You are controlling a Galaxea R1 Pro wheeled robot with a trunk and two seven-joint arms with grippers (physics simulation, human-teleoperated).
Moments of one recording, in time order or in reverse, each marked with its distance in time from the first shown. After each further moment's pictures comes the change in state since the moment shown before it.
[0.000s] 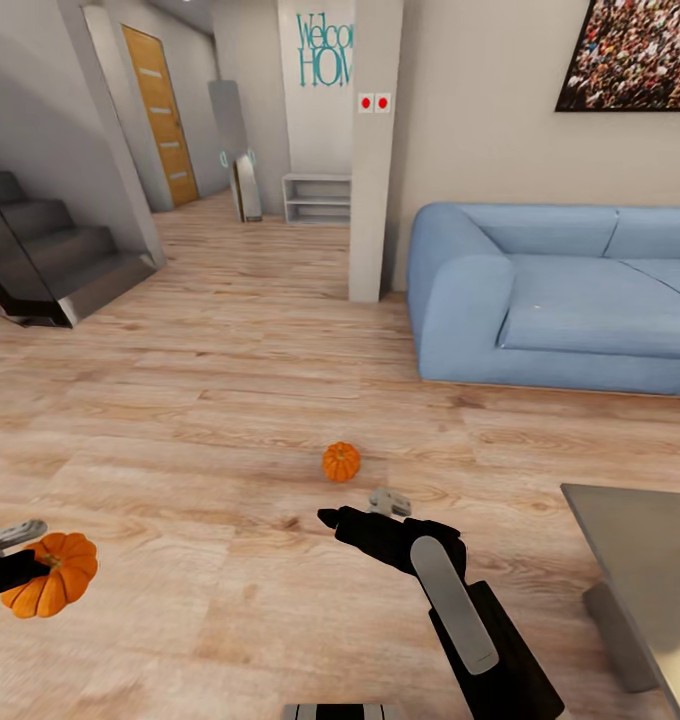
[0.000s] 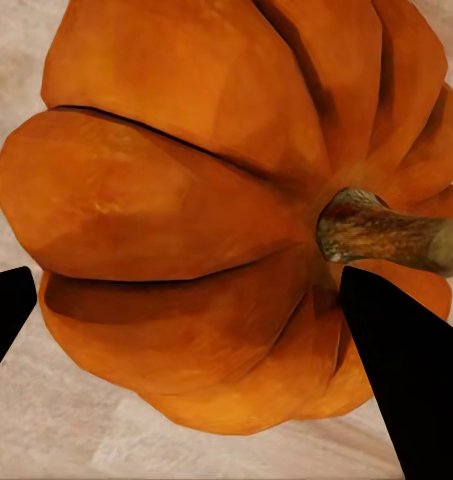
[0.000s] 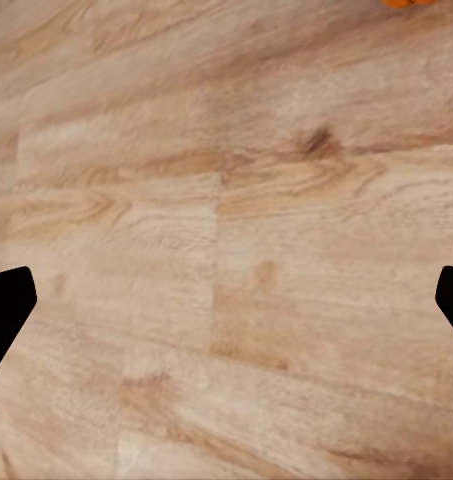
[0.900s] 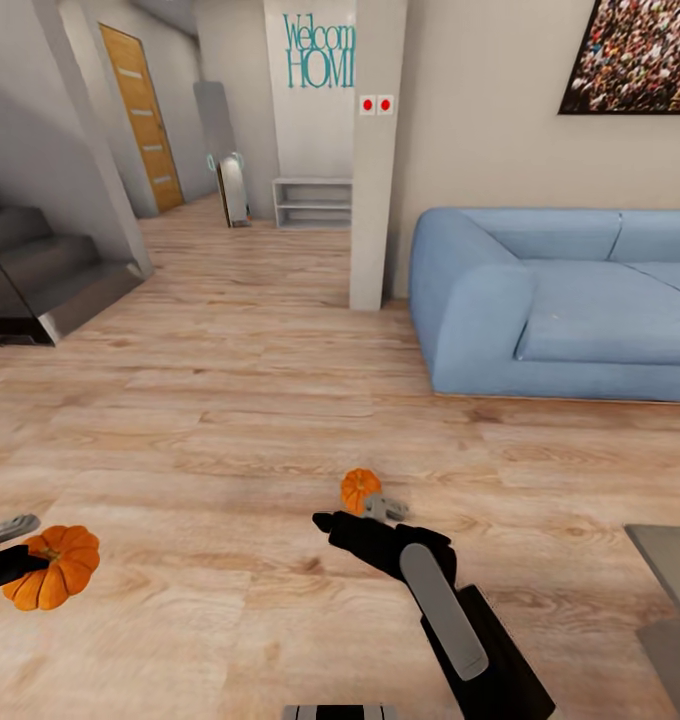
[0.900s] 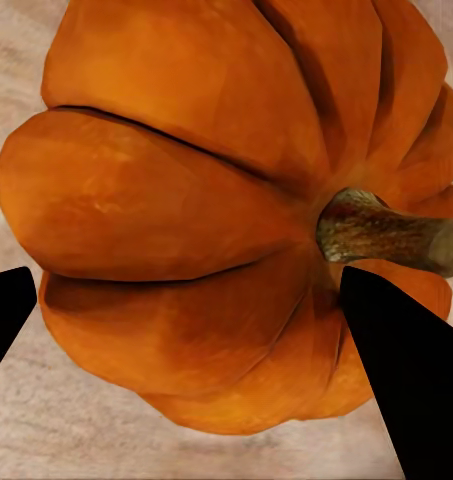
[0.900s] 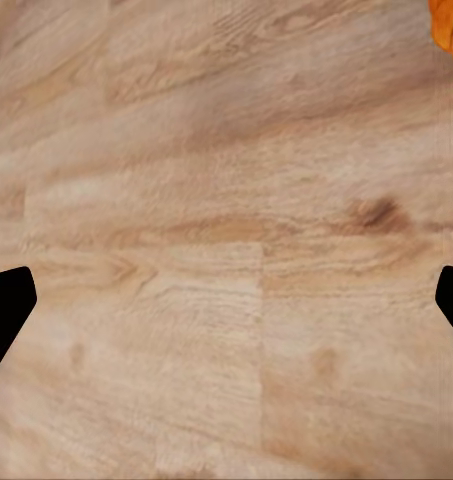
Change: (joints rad) left arm 0.000 0.033 0.006 0.000 -0.006 -0.003 -0.122; right arm 0.000 0.000 0.044 0.043 0.000 -0.073 0.000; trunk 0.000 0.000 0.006
